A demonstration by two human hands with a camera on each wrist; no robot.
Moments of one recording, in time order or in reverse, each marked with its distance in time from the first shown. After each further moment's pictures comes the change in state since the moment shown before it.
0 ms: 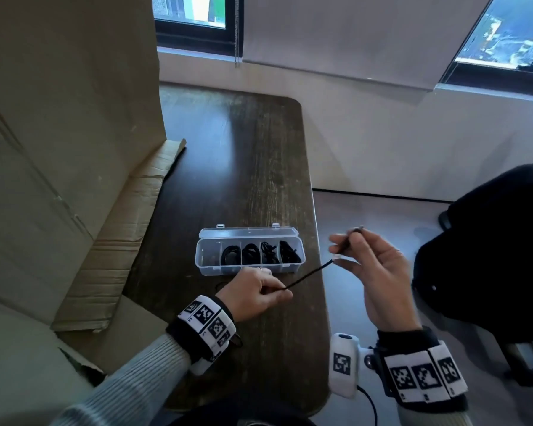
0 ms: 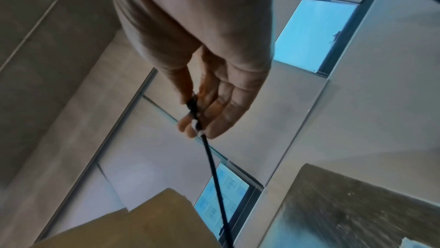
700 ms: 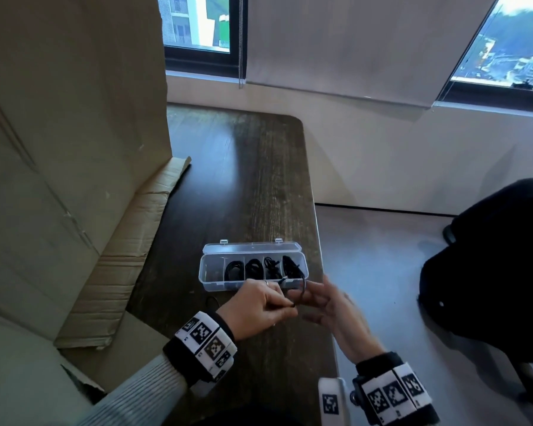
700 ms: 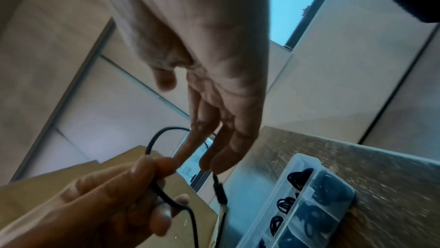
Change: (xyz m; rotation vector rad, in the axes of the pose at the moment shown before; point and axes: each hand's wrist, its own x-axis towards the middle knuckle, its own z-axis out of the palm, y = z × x) left_hand -0.006 0.020 -0.009 -0.082 0.012 0.061; right_hand -0.010 0.063 0.002 -0.036 -0.183 0.475
